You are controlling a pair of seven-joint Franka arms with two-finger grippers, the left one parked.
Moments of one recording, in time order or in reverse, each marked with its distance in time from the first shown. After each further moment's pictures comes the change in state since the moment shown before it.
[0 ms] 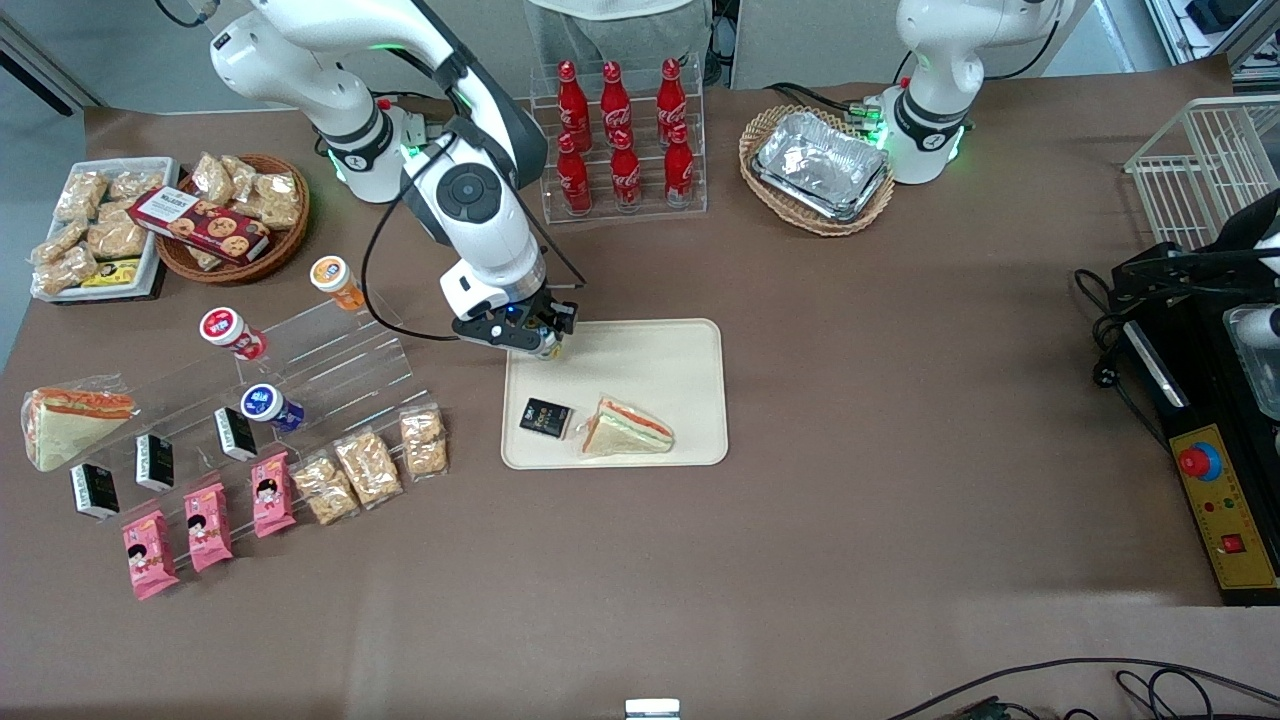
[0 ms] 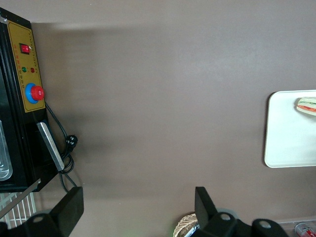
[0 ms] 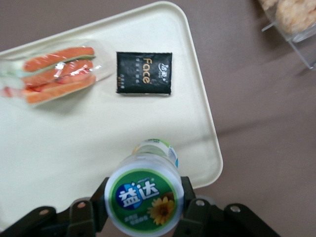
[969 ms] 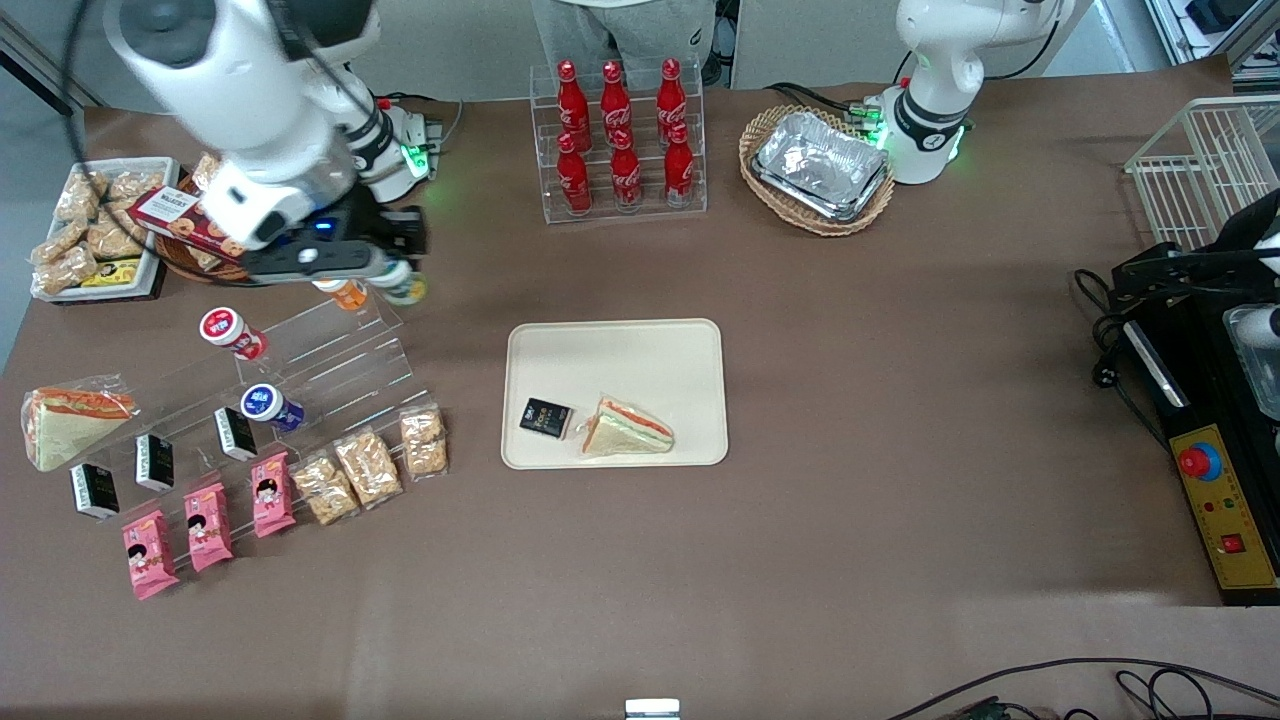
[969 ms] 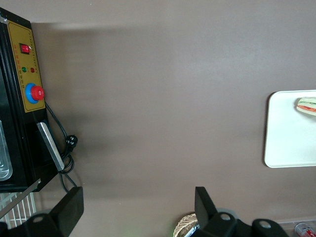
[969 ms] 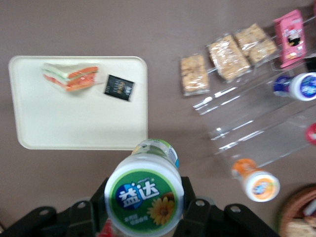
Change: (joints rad) arm -0.214 -0.295 0.001 0.365 -0.004 -0.731 -0.467
